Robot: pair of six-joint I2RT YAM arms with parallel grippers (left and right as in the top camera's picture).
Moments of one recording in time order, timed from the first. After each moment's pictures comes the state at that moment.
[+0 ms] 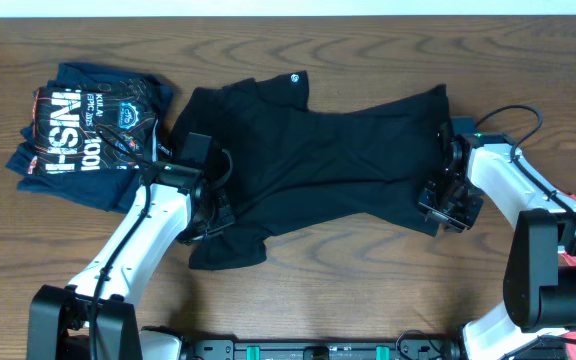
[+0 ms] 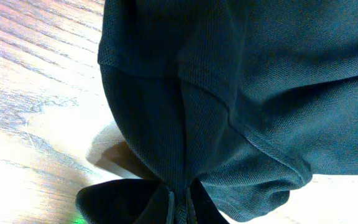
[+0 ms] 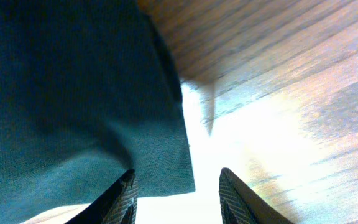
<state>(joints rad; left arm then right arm) -0.23 1.48 0.91 -0.95 0.06 -0.59 0.05 1.77 1.05 -1.00 -0.01 0.61</state>
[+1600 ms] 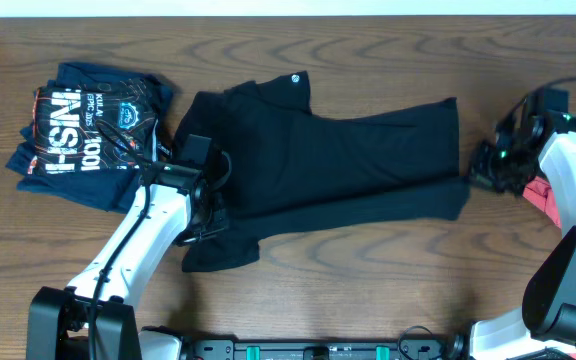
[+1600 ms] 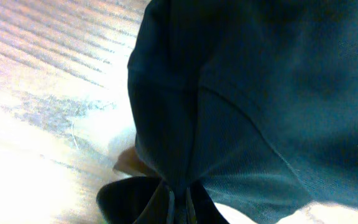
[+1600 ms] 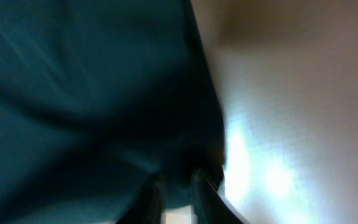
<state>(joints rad) -0.23 1.48 0.91 -0.98 -0.04 -0.54 -0.25 1.71 1.24 -0.92 -0.26 0.23</state>
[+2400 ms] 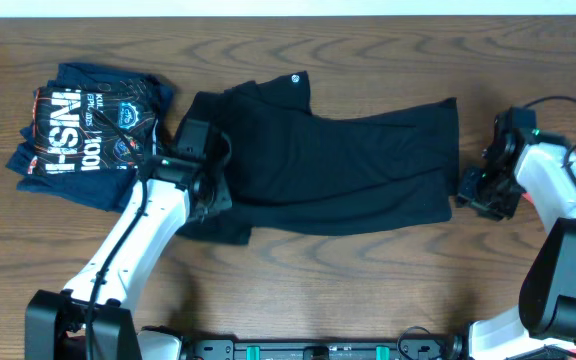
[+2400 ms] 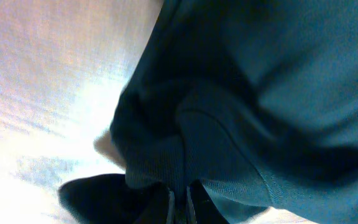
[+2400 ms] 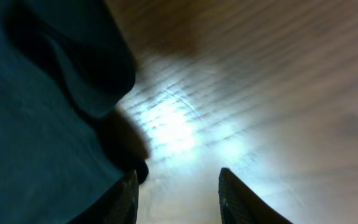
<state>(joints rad) -0.23 1.48 0.97 -0.87 -0.06 -0.50 -0.18 1.72 1.07 -0.94 -0.03 0.31</state>
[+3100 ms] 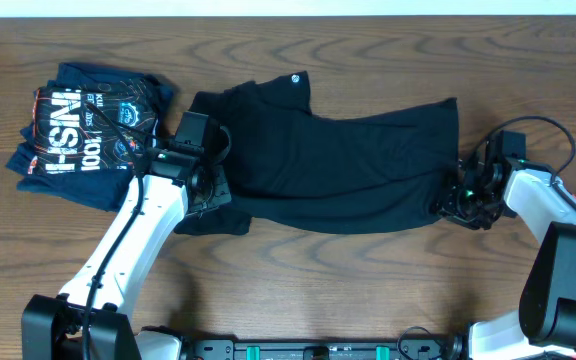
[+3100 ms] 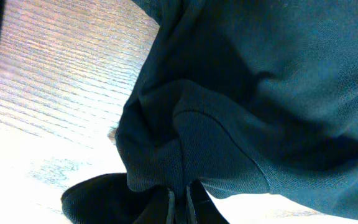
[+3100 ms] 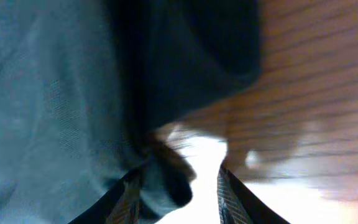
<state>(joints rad) -0.23 1.47 1.03 -0.92 -0.06 -0.51 -0.18 1.70 0.87 -0.70 -0.30 0.17</state>
